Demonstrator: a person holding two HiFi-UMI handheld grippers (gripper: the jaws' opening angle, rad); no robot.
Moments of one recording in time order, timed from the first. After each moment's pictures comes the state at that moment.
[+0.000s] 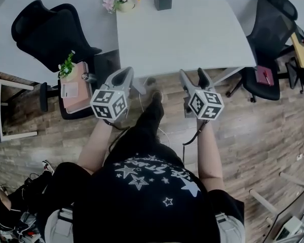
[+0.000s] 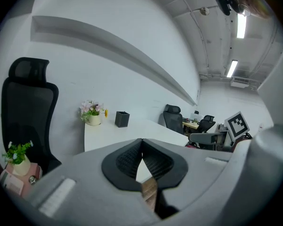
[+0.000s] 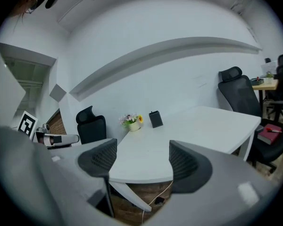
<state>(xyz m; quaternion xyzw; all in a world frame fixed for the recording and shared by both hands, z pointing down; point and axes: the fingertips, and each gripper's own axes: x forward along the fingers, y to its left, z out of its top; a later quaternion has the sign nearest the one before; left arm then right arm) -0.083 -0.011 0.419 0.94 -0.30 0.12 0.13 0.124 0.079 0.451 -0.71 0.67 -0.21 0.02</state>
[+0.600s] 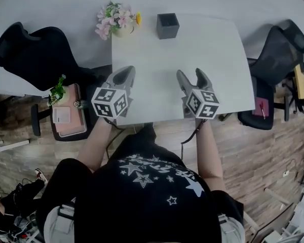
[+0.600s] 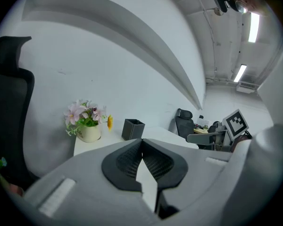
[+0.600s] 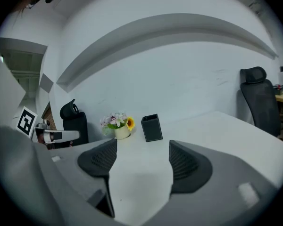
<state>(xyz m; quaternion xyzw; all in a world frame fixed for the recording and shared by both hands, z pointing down) 0.009 -0.215 0.432 0.94 -0.30 0.10 0.15 0.208 -0.139 0.456 -0.70 0.68 -0.21 -0.04</state>
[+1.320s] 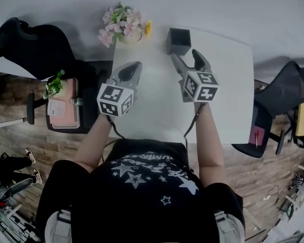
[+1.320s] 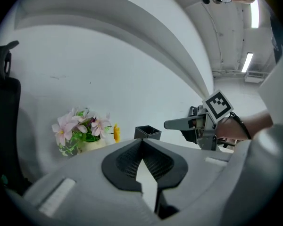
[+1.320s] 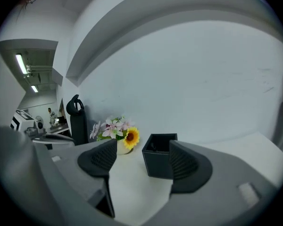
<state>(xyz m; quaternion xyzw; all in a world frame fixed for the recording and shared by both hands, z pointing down) 0.057 -0.299 0.434 0.92 -0.36 0.11 0.11 0.220 -0.320 0.437 -0.61 0.77 -0.18 -0.08</state>
